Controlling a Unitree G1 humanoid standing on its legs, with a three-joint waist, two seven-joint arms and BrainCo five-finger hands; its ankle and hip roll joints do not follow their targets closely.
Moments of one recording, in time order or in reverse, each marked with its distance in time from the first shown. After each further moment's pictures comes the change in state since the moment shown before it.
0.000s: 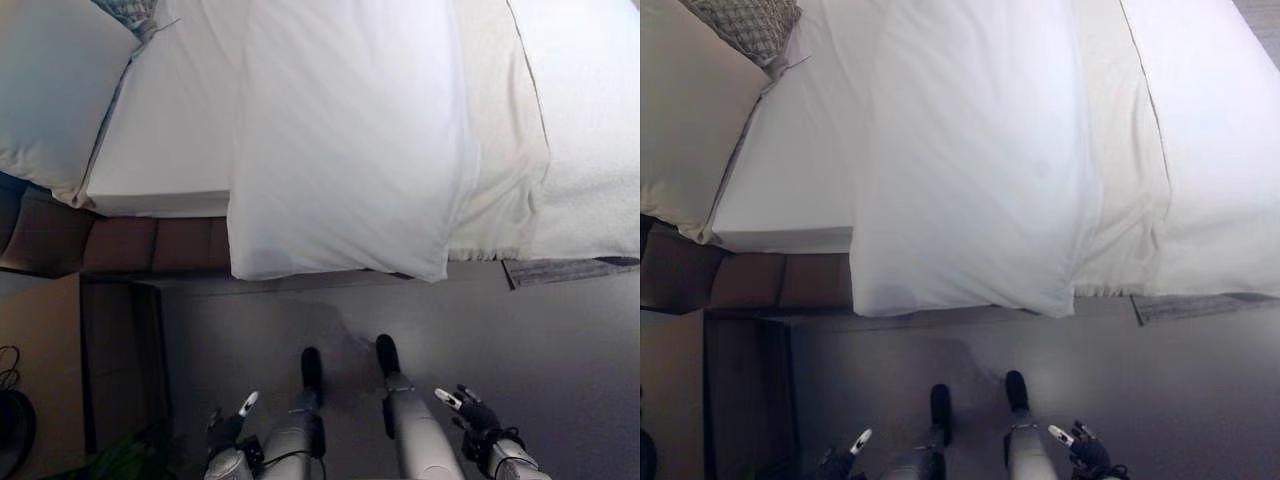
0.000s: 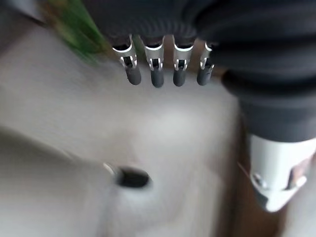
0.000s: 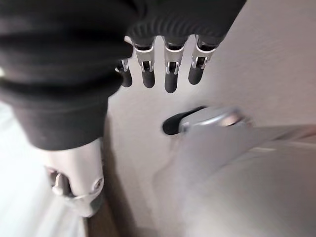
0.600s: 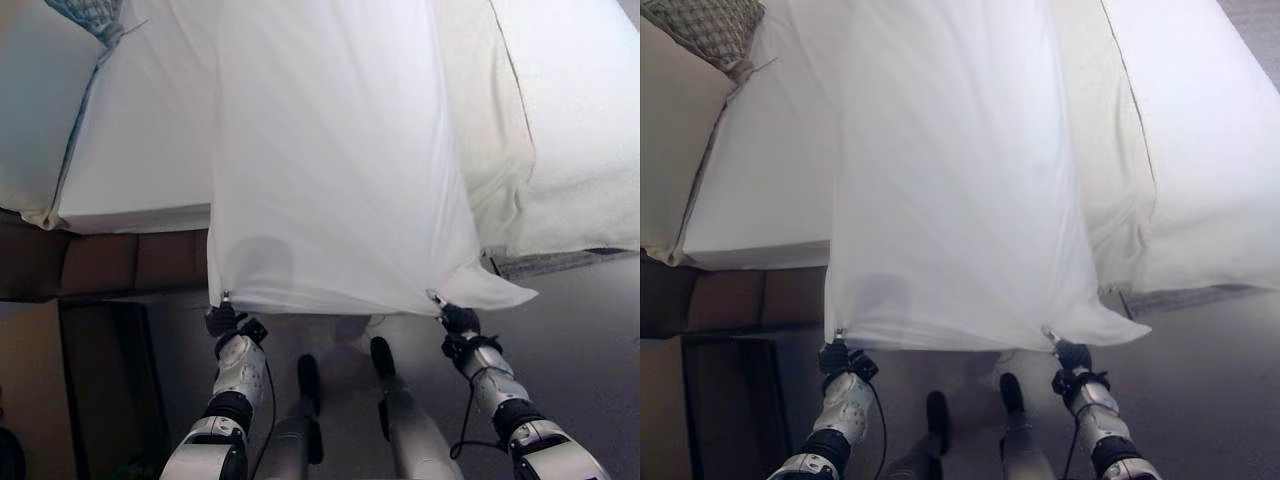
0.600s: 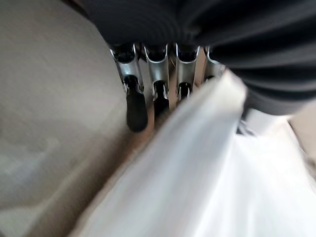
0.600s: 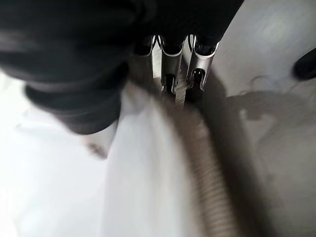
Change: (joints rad) left arm -0.370 -0.073 0.283 0.153 -0.150 -0.057 0.310; right arm -0.192 -0.002 -0.025 0.038 0.050 -0.012 0.022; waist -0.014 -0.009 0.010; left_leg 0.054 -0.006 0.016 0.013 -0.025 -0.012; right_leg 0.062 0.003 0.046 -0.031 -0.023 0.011
